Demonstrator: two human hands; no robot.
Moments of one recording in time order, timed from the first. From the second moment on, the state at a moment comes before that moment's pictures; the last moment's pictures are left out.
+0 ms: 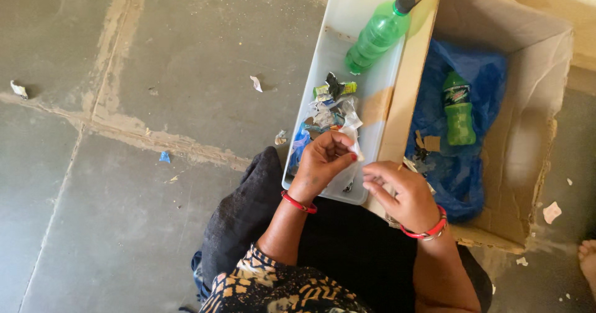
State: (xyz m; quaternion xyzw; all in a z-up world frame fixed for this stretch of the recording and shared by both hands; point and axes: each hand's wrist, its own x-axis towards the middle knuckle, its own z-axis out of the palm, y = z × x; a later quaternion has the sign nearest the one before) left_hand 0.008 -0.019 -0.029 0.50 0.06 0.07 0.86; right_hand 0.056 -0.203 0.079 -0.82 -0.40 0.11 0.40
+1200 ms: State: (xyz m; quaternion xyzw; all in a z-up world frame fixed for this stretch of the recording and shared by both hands) left_hand 0.005 -0.008 -0.002 0.63 0.14 0.14 0.75; right_hand 0.090 -0.291 0.100 -0.93 -0.26 -0.16 0.20
